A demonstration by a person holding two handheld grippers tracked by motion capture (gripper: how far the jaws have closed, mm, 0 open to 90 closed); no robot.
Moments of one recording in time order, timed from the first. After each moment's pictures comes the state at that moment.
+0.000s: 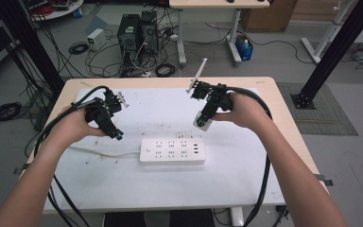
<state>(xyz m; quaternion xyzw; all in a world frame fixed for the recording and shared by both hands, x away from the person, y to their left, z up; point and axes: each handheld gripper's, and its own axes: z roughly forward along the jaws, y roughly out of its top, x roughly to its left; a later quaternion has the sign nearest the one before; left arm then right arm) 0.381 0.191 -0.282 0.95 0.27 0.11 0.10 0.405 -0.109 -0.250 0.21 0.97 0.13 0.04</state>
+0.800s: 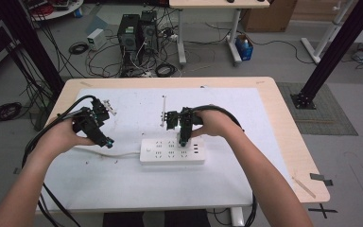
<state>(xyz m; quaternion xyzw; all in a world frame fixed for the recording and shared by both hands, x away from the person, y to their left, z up) 0.365 0.220 -0.299 0.95 0.29 0.10 0.11 0.415 -0.043 -0.343 0.01 1.00 0.05 0.02</state>
